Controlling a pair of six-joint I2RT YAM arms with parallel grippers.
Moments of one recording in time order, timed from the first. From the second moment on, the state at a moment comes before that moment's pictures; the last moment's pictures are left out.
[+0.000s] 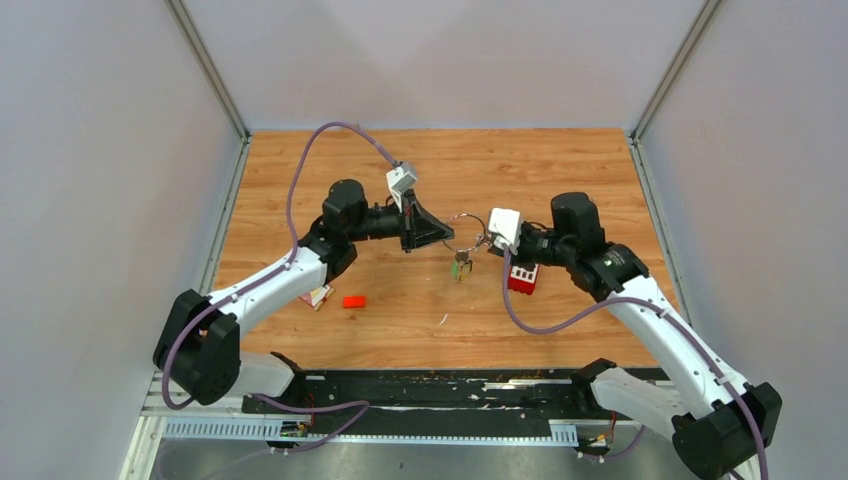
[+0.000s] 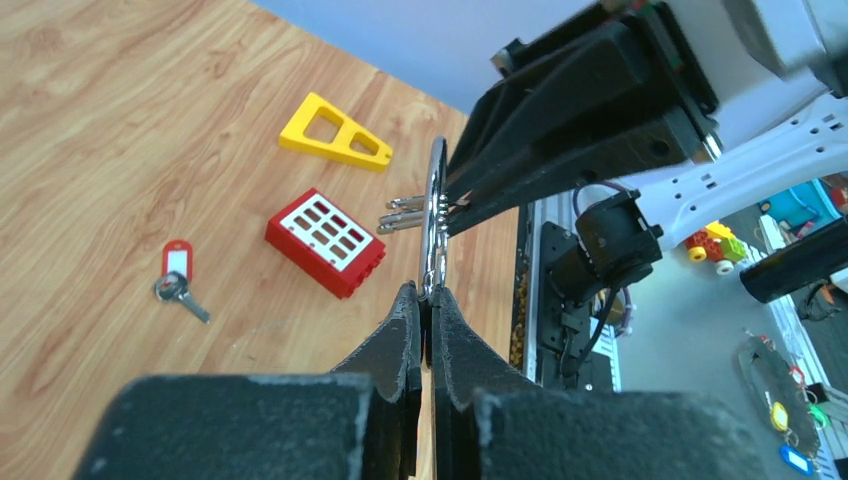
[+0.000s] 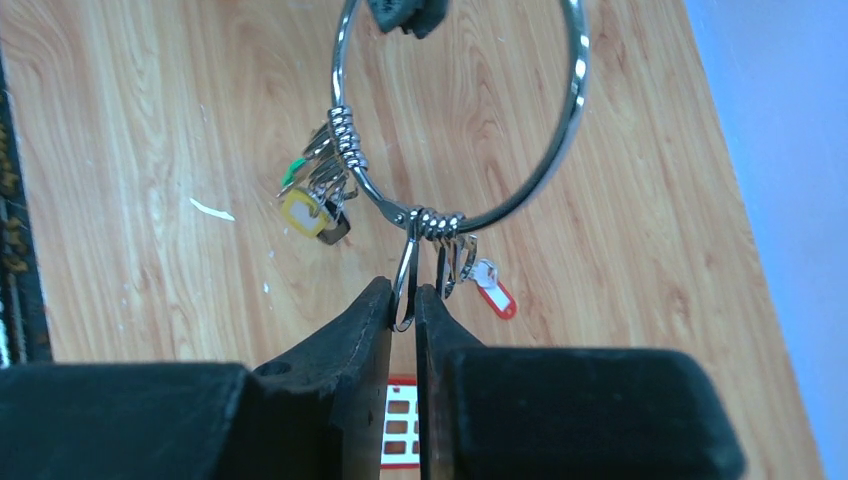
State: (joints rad) left arm -0.59 1.34 0.86 0.47 0.82 -0.40; right arm 0.44 1.02 0.95 -0.50 -0.62 -0.74
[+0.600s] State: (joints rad) left arm -0.59 1.38 0.94 0.19 0.68 -0.30; right arm 0.68 1.02 0.94 -0.54 -0.21 -0.87
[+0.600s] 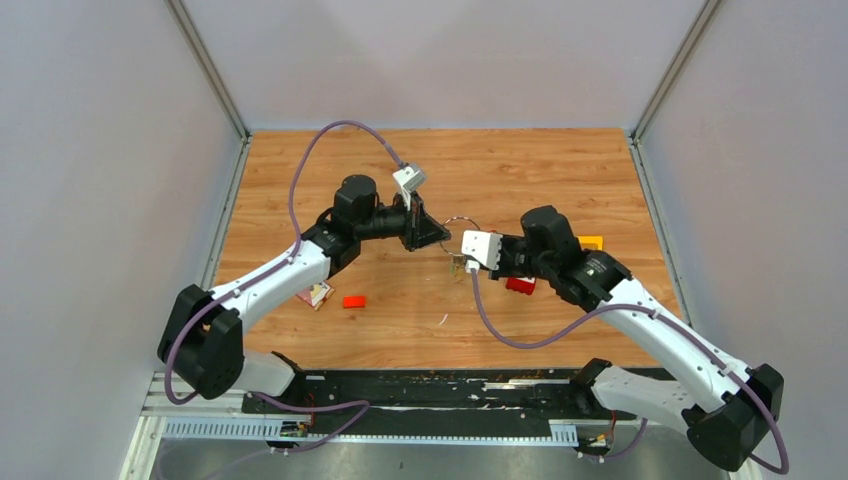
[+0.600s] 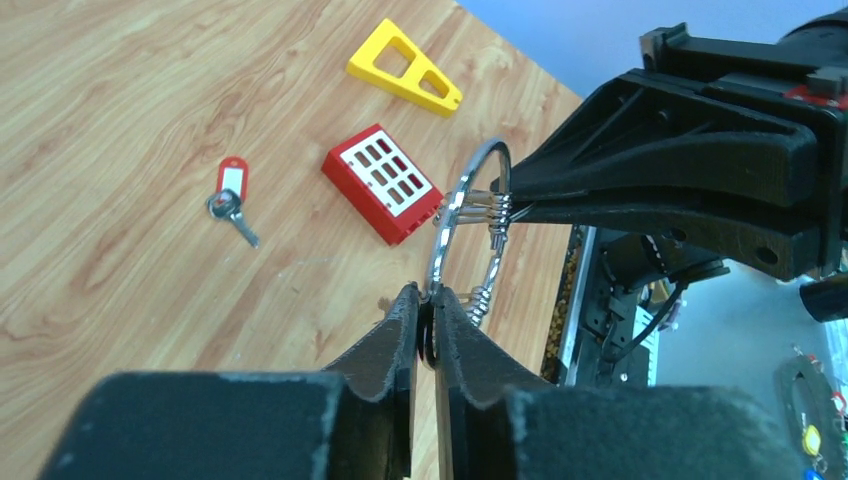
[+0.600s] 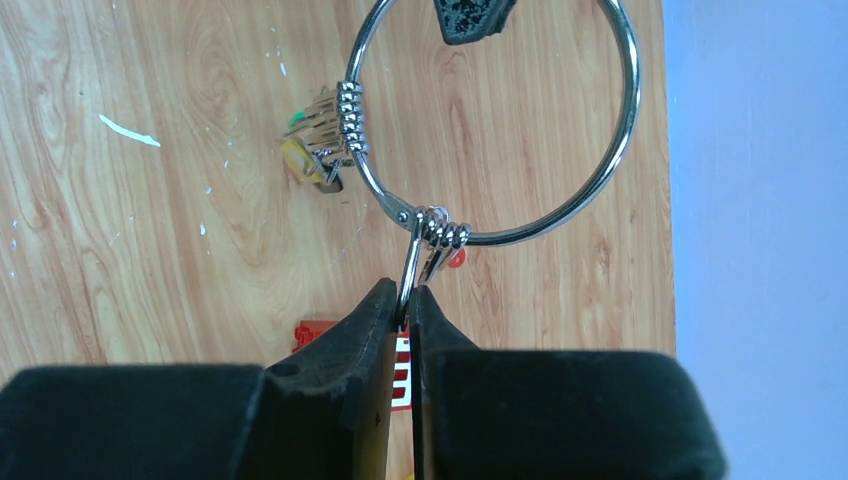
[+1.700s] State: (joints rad) left arm -0.59 1.45 0.98 0.02 1.08 0.56; right arm 0.82 1.10 1.07 -0.73 -0.21 -1.08
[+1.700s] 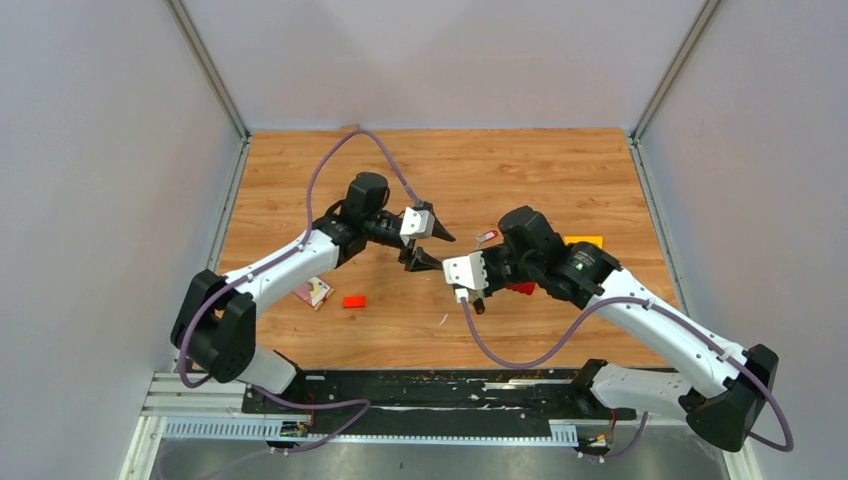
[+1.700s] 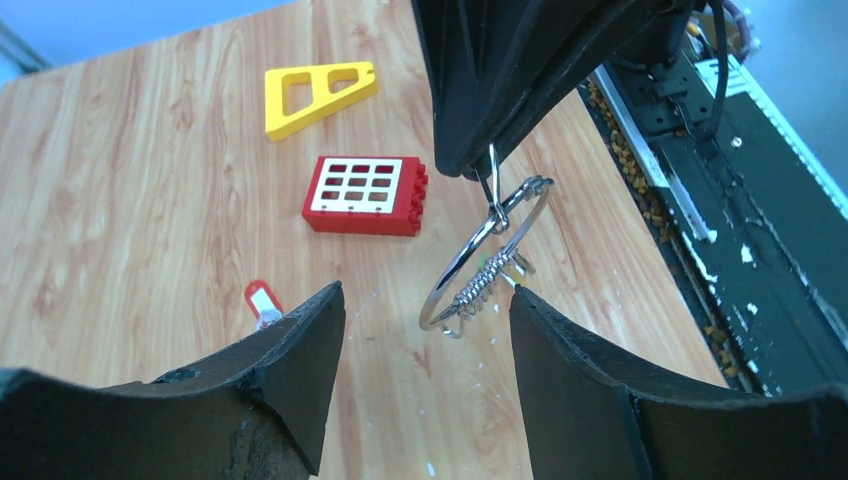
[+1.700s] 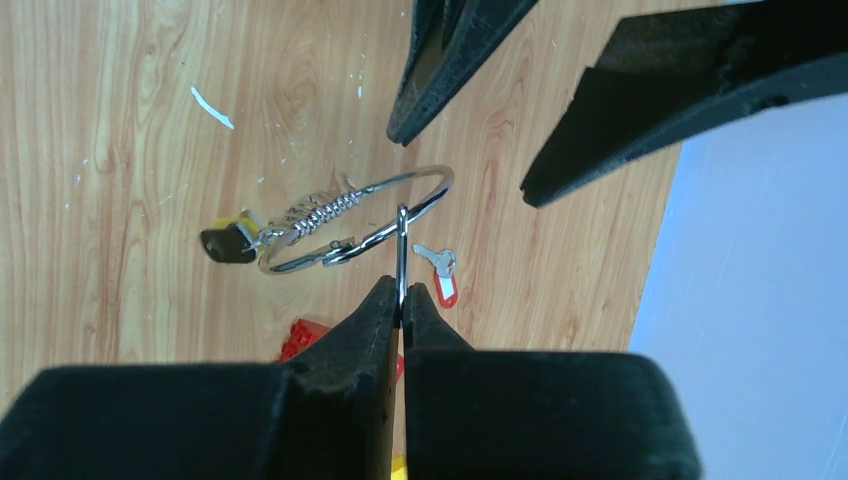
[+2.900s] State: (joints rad) left arm -0.64 1.63 1.10 -0.12 1.23 0.46; right arm 0.97 1.15 1.06 -0.70 0.02 -1.23
